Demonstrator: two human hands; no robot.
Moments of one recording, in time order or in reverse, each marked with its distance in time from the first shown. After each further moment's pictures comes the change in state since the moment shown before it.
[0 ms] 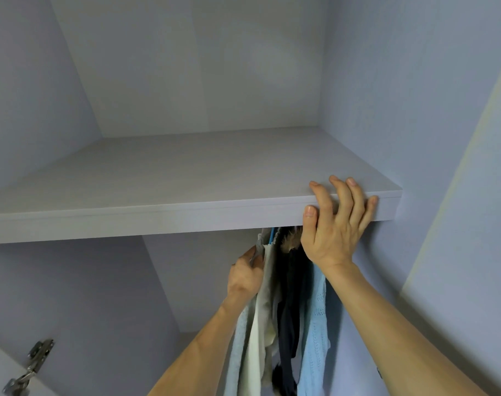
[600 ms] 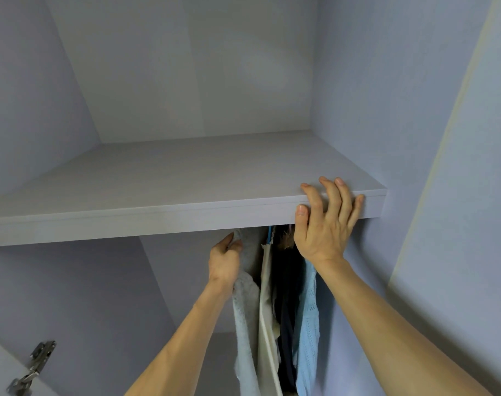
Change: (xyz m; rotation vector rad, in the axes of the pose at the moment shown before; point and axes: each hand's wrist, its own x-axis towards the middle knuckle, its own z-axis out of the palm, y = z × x) left_hand -0.009 0.015 -0.038 -0.513 0.083 -0.050; right_hand 0.003 -0.002 -0.011 0.000 -0.139 0.048
